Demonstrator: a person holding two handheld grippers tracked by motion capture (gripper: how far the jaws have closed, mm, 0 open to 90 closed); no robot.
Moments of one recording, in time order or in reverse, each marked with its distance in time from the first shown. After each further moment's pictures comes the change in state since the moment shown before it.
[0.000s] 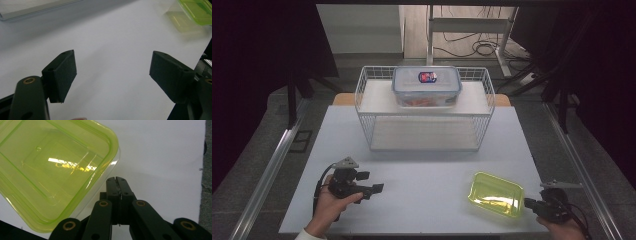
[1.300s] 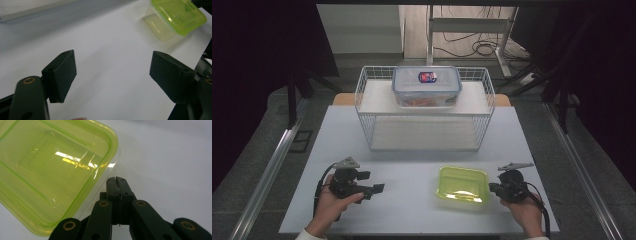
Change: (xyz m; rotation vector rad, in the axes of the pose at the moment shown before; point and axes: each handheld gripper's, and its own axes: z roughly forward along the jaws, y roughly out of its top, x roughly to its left) left arm -0.002 0.001 0.000 0.000 0.000 0.009; right arm 0.071 0.055 0.052 0.012 0.070 -0.154
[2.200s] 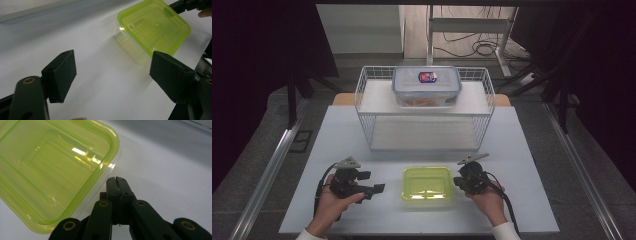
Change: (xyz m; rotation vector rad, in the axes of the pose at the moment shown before) left arm -0.001 0.000 0.001 -0.001 -0.001 -0.002; right arm 0.075 0.046 0.044 0.020 0.111 -0.168
